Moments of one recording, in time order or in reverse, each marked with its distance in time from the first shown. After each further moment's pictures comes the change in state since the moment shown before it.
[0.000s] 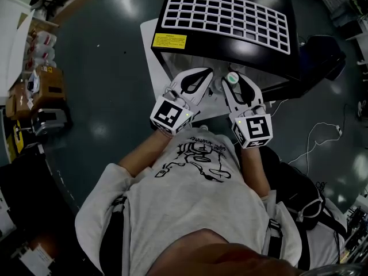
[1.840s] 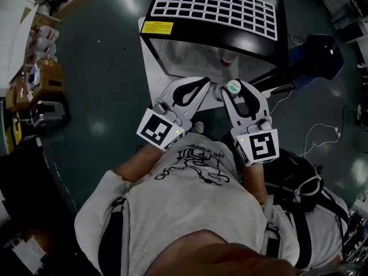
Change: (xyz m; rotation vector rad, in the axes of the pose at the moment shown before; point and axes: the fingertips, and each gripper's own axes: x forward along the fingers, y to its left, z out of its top) left arm -0.025 -0.081 0.049 -0.009 -0.027 0.010; right arm -0.089 0.016 0.041 -0.063 -0.011 0.062
